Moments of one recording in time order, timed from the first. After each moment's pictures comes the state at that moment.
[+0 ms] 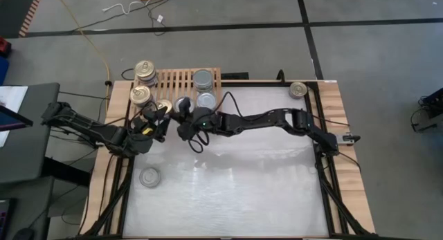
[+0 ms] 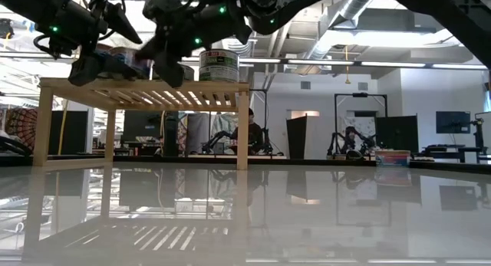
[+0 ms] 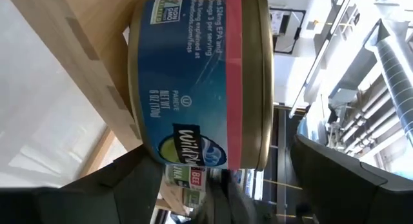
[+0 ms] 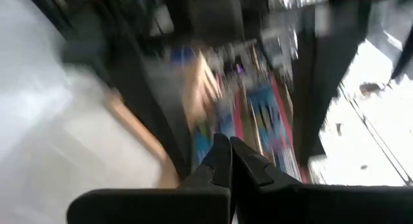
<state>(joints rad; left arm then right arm) -0.33 0.76 0.48 -0.16 -1.32 -2.18 -0.04 2.28 1.87 0.27 0.28 -1.13</state>
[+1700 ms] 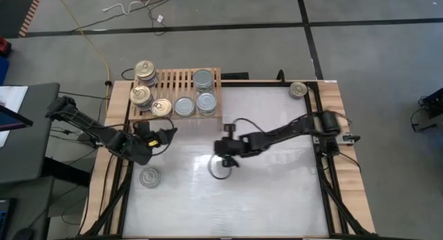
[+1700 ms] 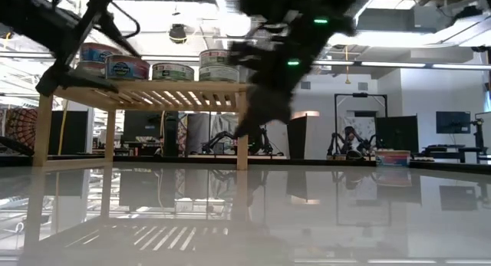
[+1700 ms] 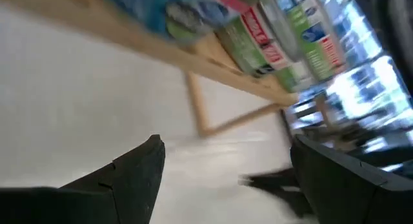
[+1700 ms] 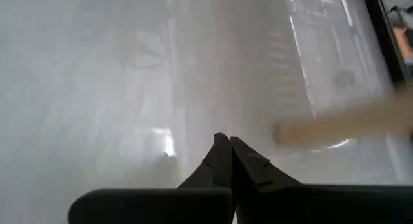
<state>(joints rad) -0.48 0.77 0.48 -0.41 -1.10 -1.67 0.13 1.94 1.27 -0.24 0.48 -0.10</state>
